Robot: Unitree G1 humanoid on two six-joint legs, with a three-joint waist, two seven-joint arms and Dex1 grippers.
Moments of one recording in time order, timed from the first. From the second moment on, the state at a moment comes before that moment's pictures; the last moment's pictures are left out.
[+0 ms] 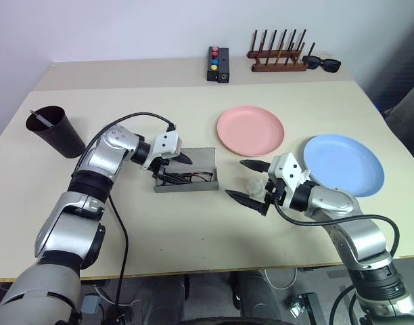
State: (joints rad) left arm -0.91 0.53 -0.28 0.68 -0.04 -0.03 -1.49; right arm -0.20 -0.55 0.08 -0.37 0.37 0.41 0.79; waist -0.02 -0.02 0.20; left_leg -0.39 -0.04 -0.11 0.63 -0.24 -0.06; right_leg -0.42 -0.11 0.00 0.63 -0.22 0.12
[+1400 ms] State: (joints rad) left arm -0.68 0.62 -0.17 0.35 -0.14 0.13 -1.40; right arm -0.23 -0.56 0.07 -0.36 0.34 0.39 0.81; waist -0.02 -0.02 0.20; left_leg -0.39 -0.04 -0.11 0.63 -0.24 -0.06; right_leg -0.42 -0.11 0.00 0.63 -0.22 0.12
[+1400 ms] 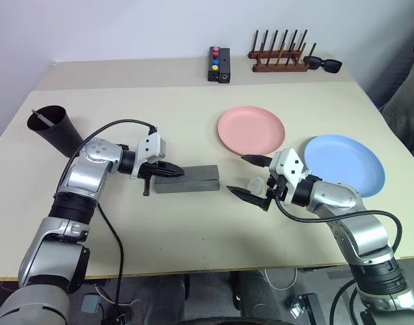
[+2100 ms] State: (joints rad) left arm -0.40 0.66 0.00 -0.07 -0.39 0.39 -1.24; right arm -0.24 -0.68 0.06 -0.26 0.24 0.36 0.82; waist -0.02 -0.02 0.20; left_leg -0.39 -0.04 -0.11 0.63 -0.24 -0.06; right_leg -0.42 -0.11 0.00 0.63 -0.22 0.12
